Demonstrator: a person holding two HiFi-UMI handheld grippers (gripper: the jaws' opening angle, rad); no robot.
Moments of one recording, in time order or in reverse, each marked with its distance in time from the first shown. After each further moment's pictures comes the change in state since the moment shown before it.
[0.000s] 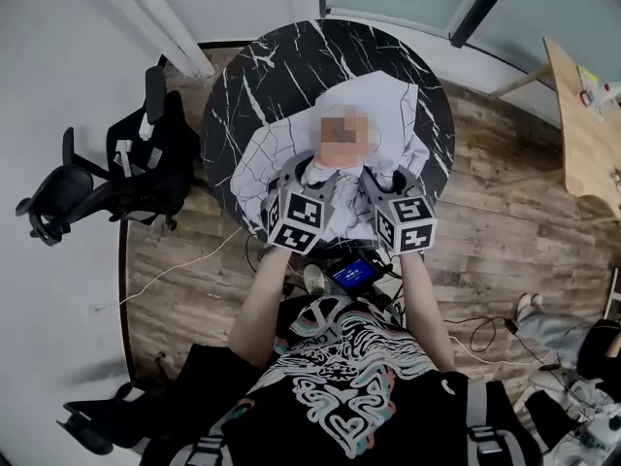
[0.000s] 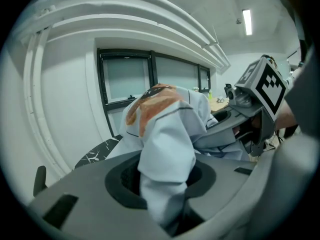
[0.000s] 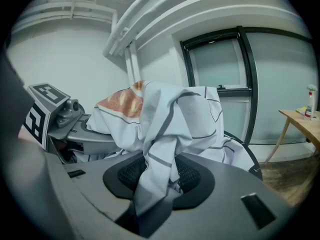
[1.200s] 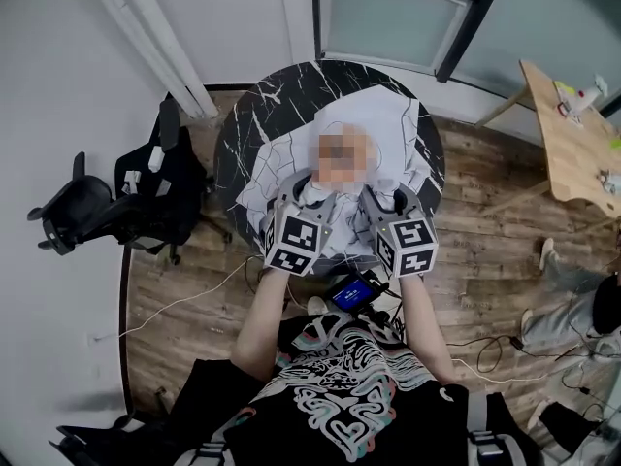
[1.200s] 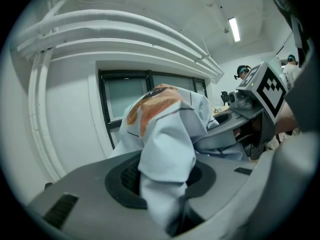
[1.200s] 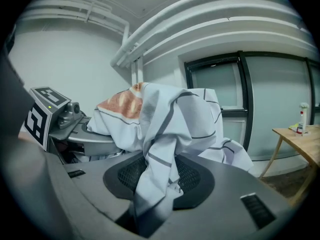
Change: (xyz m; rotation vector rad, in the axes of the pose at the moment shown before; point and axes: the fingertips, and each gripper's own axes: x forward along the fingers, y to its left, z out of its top) left arm -0.075 0.005 0.051 0.065 -0.176 0.016; right arm -0.052 0.049 0.060 -0.077 -0.166 -0.058
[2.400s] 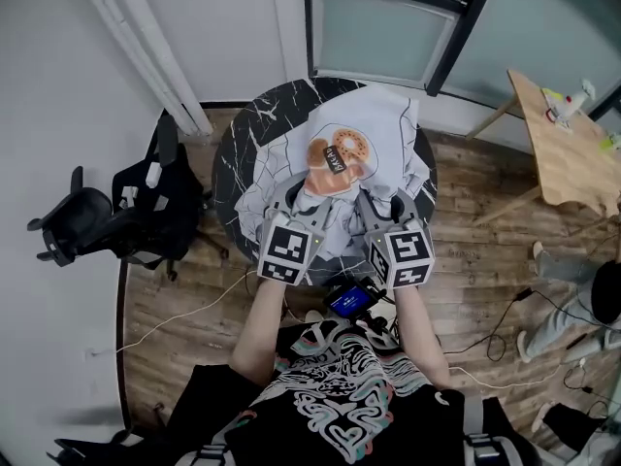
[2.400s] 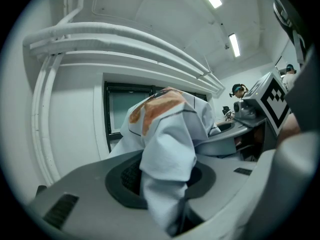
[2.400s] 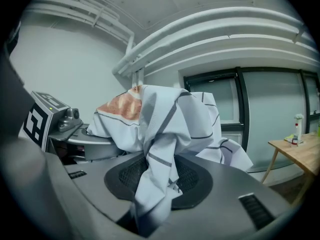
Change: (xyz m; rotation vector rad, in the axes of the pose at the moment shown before) left arm -0.020 0.006 0.050 -0.053 -0.172 0.005; right arm -0.021 0.007 0.050 -0.041 -0.129 -0.052
